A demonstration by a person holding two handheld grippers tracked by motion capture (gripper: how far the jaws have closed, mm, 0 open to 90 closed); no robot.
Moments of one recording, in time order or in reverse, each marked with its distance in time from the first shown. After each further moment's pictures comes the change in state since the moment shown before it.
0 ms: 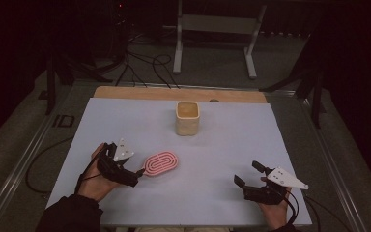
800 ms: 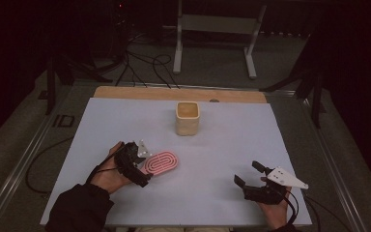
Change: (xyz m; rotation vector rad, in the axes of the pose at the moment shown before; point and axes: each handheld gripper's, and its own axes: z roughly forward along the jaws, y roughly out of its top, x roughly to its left) left arm -0.009 0.017 0.041 0.209 -0.078 0.113; right arm -0.001 -0.001 0.000 0.006 0.003 0.006
